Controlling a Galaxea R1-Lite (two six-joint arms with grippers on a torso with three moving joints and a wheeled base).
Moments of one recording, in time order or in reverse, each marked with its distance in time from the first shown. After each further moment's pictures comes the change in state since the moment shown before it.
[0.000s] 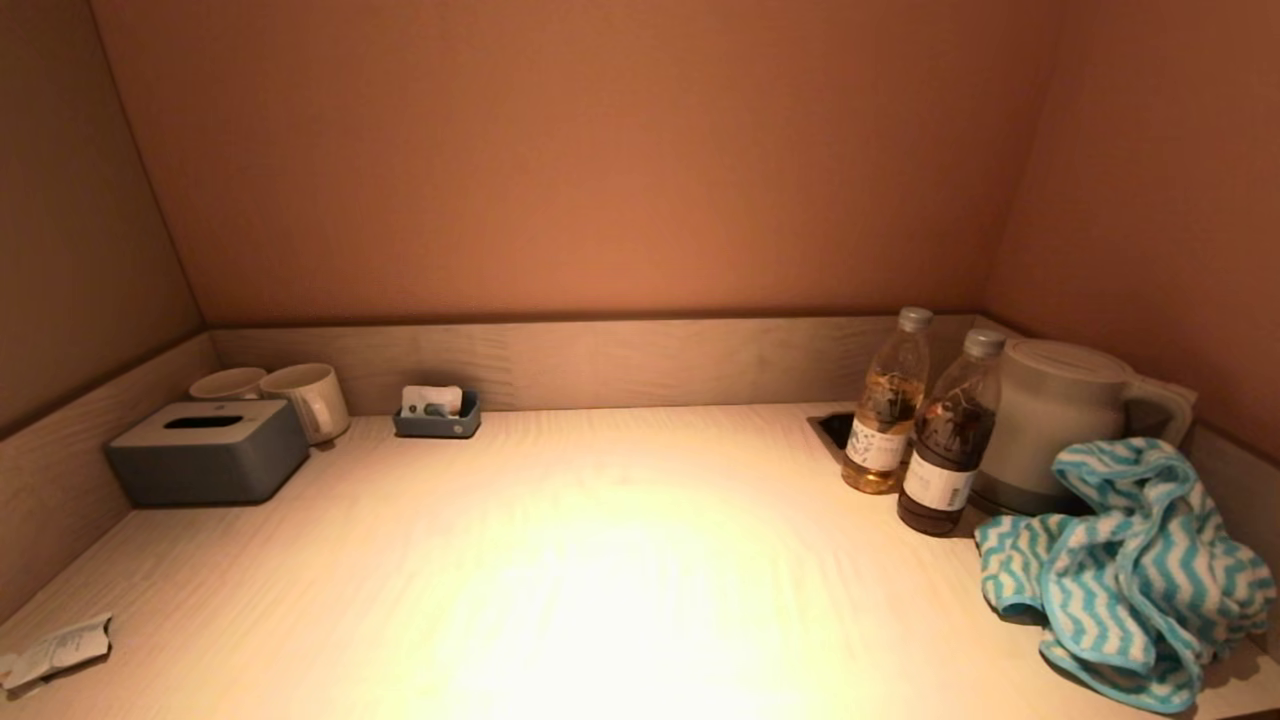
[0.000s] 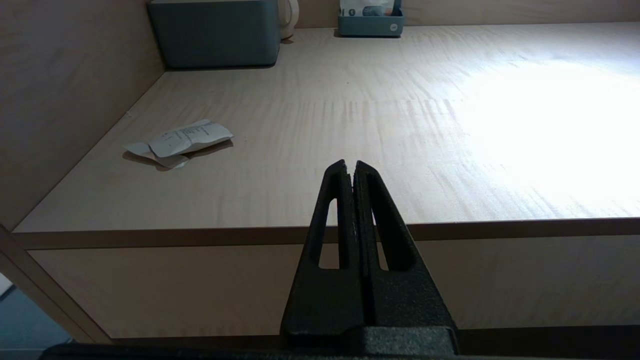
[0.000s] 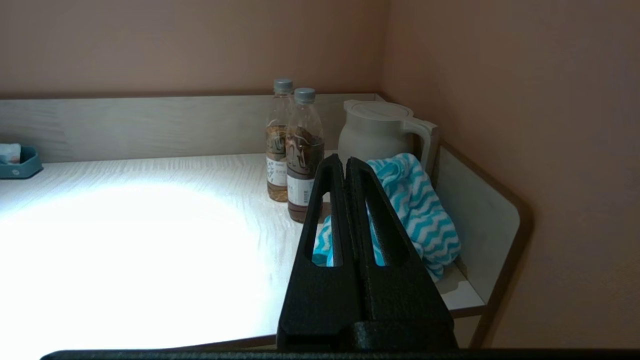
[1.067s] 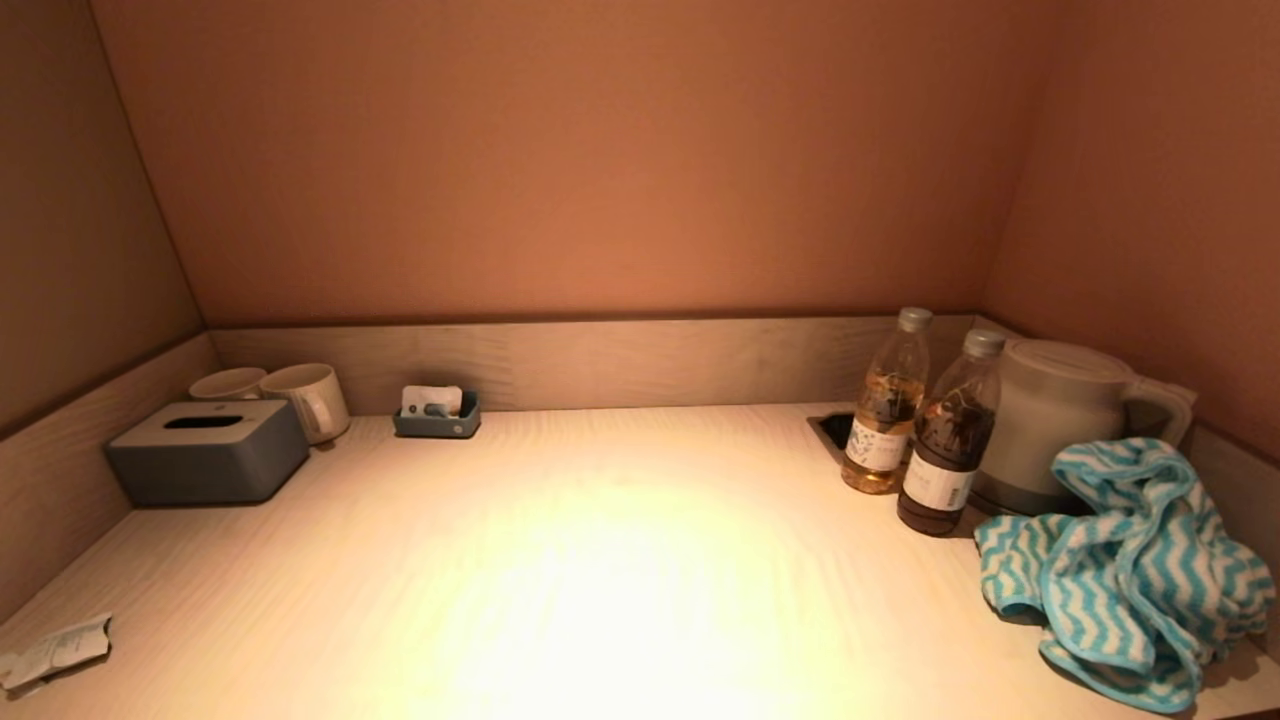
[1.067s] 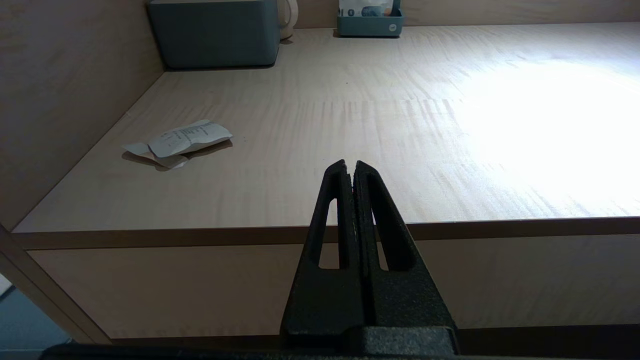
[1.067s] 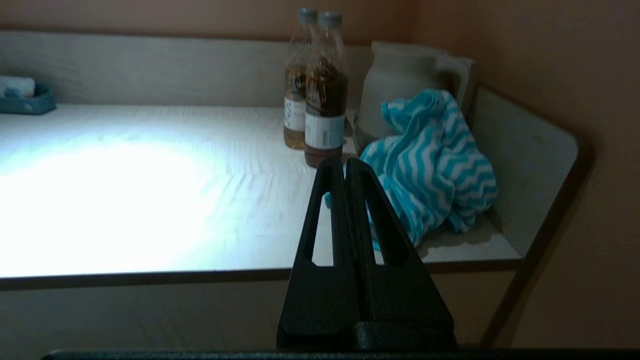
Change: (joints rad) left arm 0.000 0.000 0.000 0.000 0.000 0.000; right arm 0.081 -0.269 0.299 -0.001 -0.004 -0.018
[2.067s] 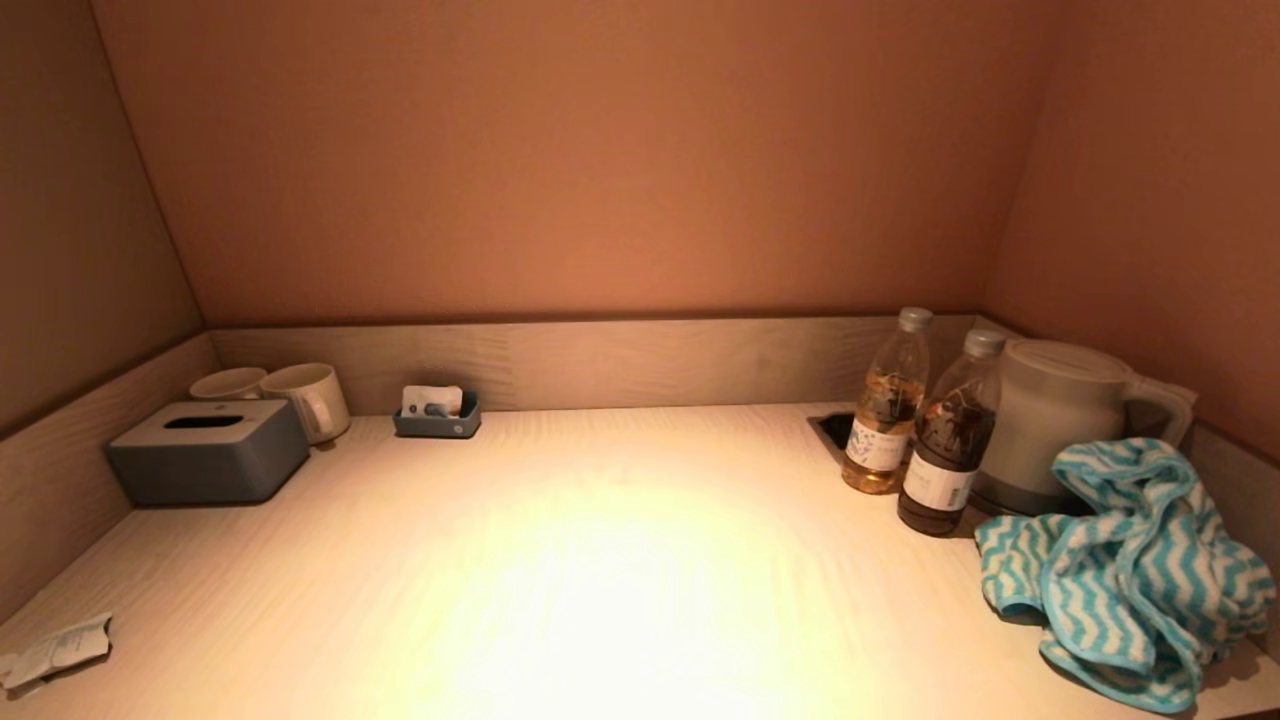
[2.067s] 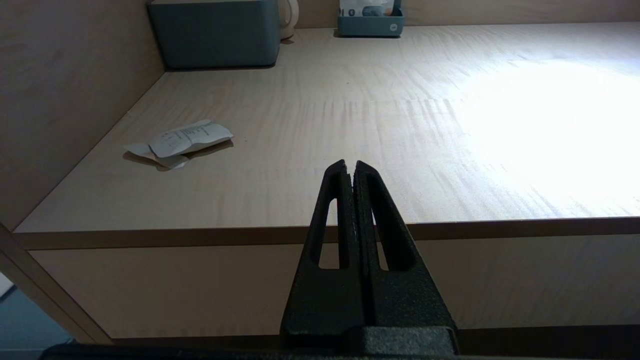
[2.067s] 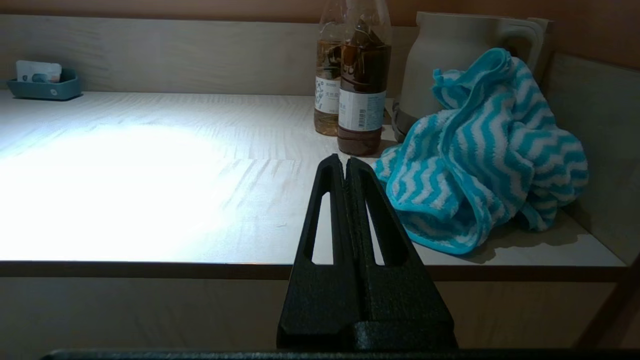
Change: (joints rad) left arm 0.000 0.000 0.000 0.000 0.000 0.000; right arm 0.000 -0.016 0.440 -0.444 0.082 0.037
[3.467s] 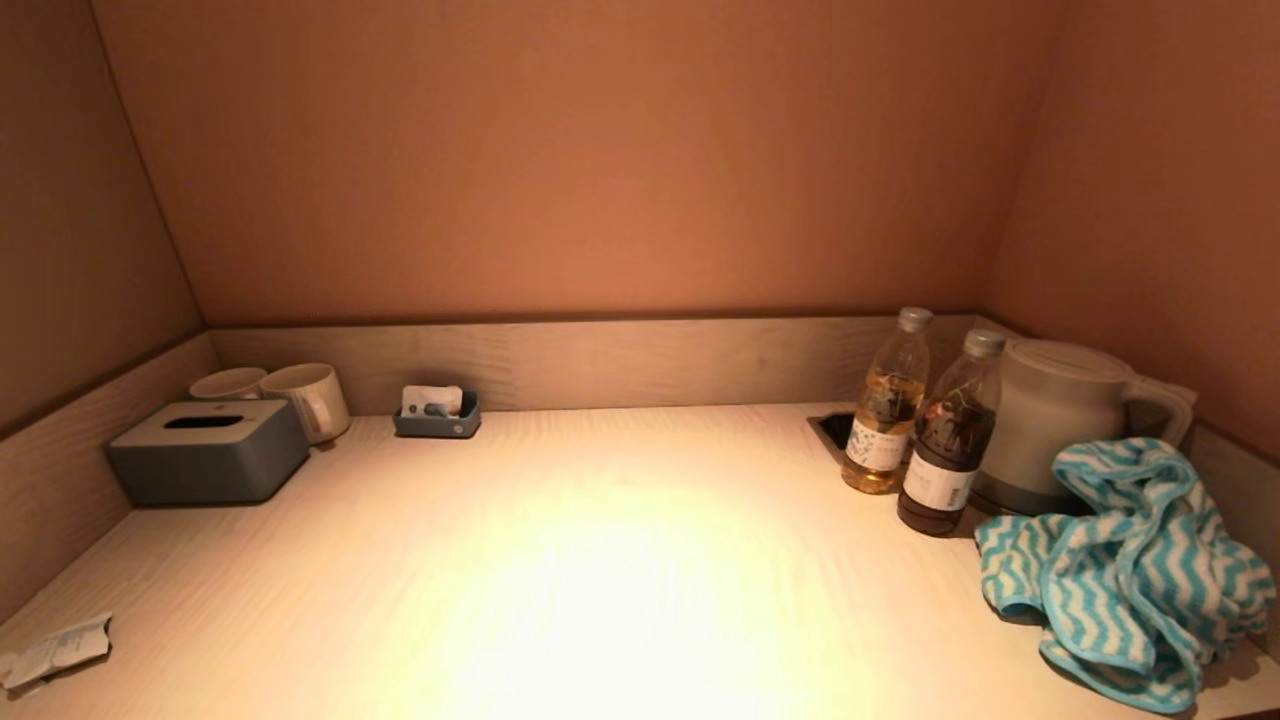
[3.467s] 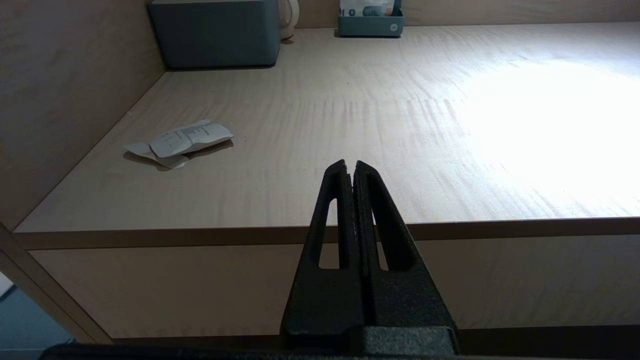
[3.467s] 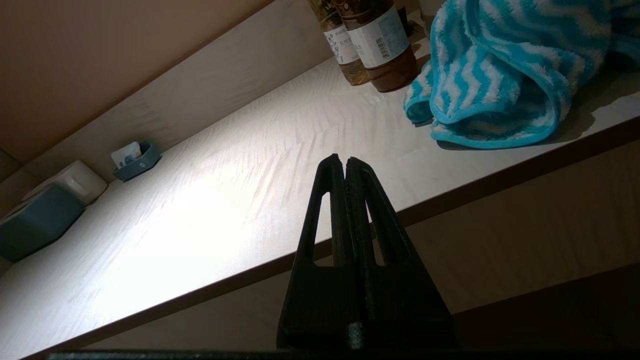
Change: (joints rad) left arm 0.000 0.000 0.000 0.000 0.000 0.001; right arm 0.001 -0.001 0.001 0.114 -0.038 0.519
